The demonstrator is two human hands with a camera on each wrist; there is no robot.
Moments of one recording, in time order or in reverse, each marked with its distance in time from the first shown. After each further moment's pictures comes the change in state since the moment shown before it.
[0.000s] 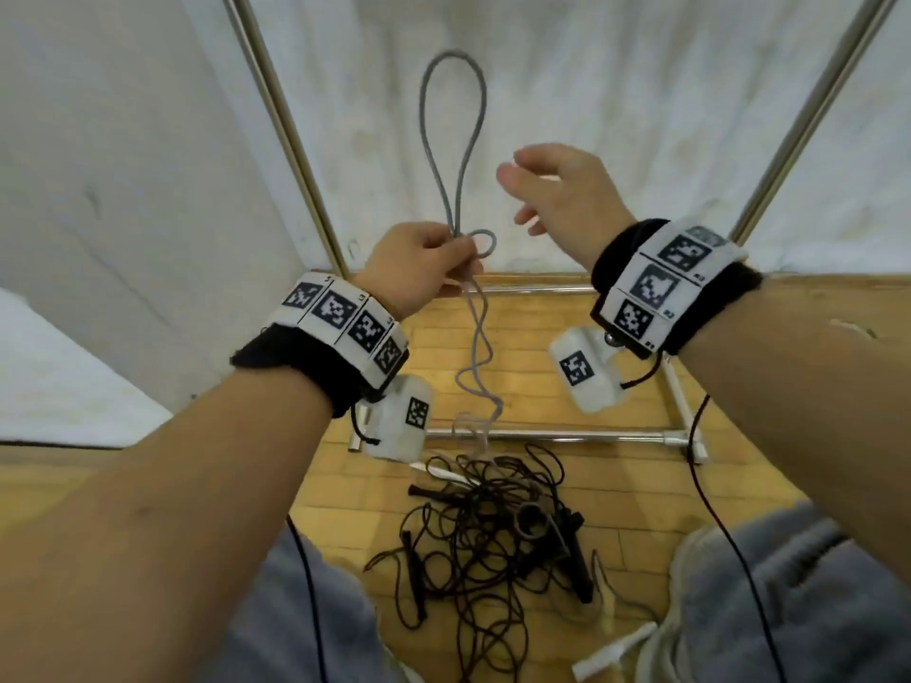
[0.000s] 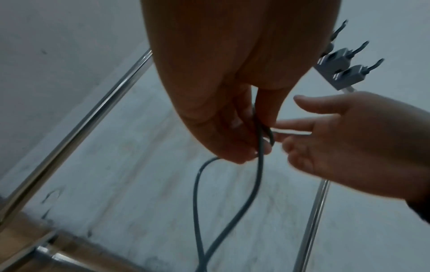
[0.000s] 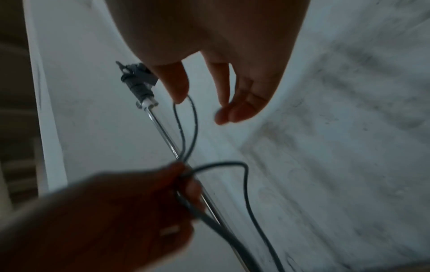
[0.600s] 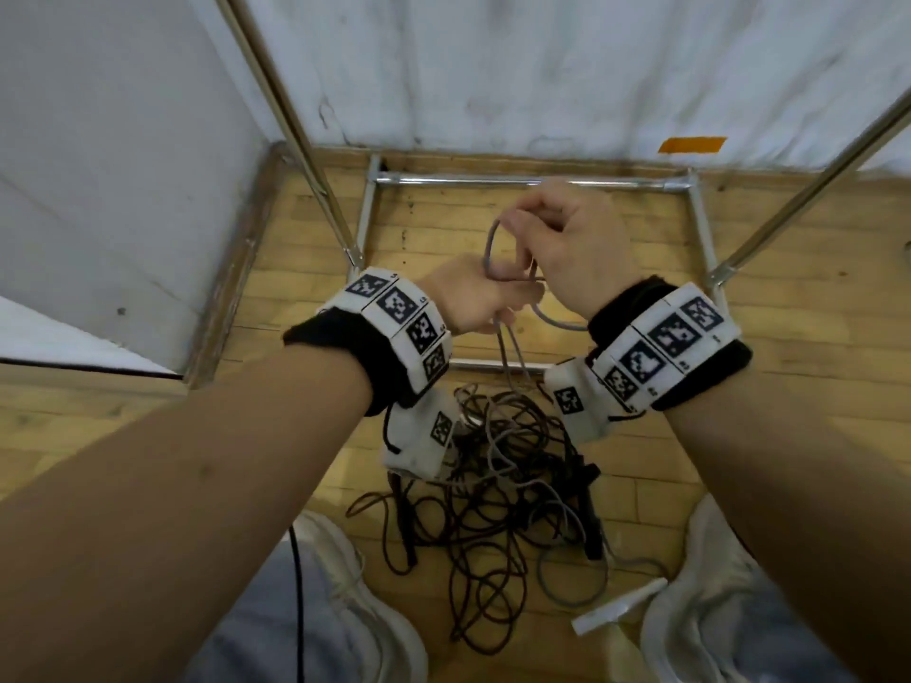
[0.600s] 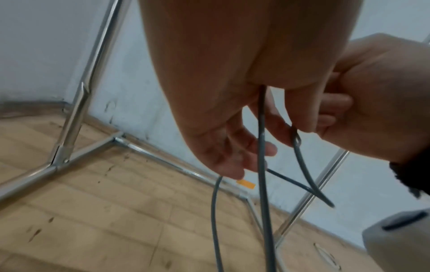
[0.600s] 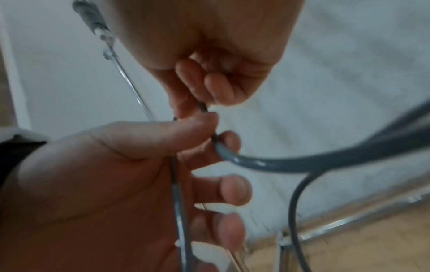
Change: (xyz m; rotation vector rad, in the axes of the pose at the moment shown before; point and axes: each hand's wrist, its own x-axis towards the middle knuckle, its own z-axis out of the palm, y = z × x) left_hand 0.046 -0.153 0.055 0.093 -0.322 -0.330; right_hand -0.017 0.140 0.072 -0.021 -0.128 0.049
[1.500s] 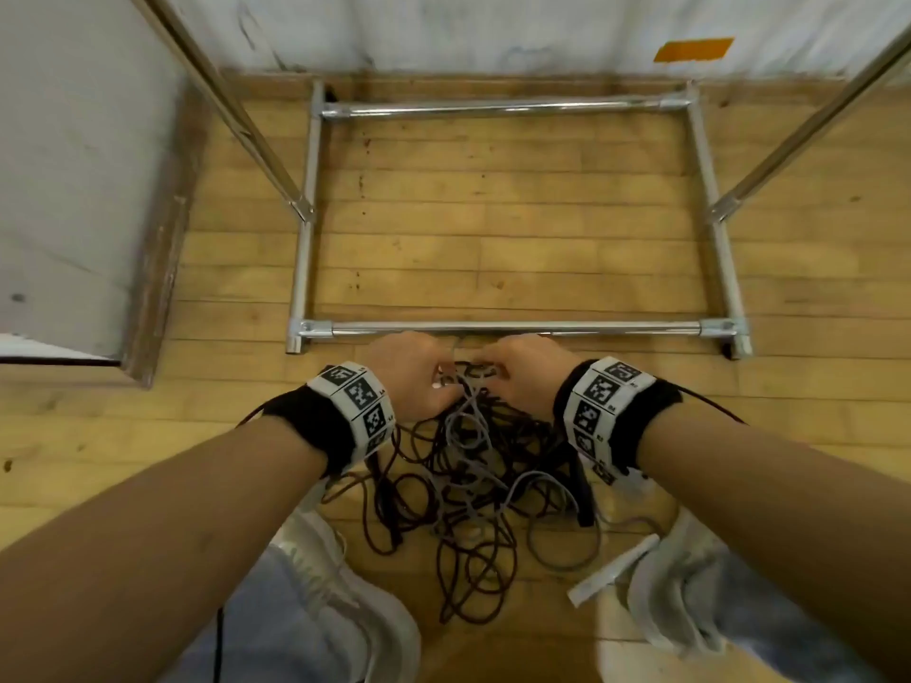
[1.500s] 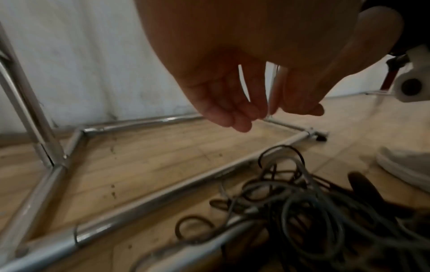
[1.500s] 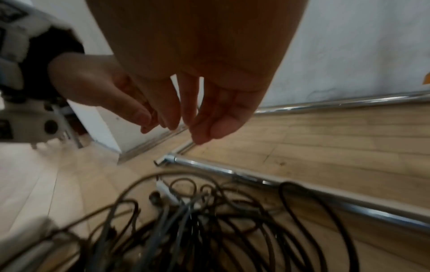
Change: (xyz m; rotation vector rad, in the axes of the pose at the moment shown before) left_hand 0.007 -0.133 0.023 0.904 -0.159 0.186; right_hand -0.059 0.151 0.047 -0.652 -0.760 0.219
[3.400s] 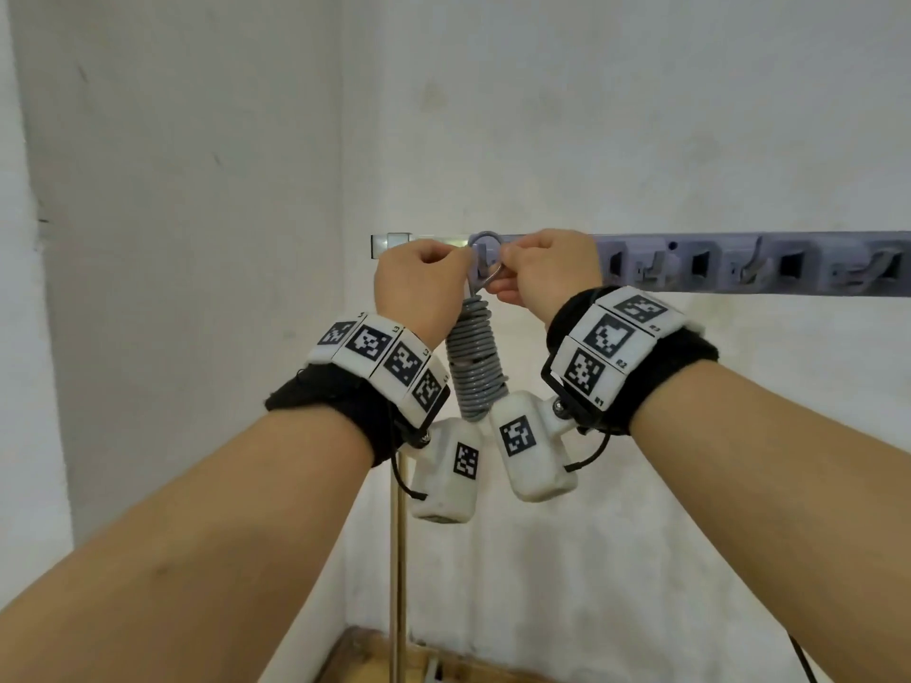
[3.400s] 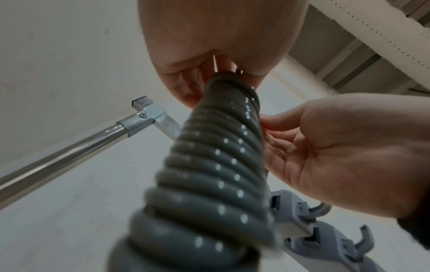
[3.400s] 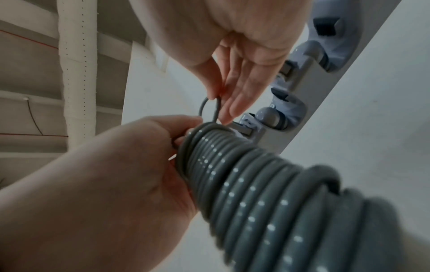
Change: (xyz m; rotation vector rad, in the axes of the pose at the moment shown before) left_hand -0.218 0.178 -0.602 -0.704 1.636 0.233; right_hand -0.221 -0.413 -0.525 0.787 1.134 -0.649
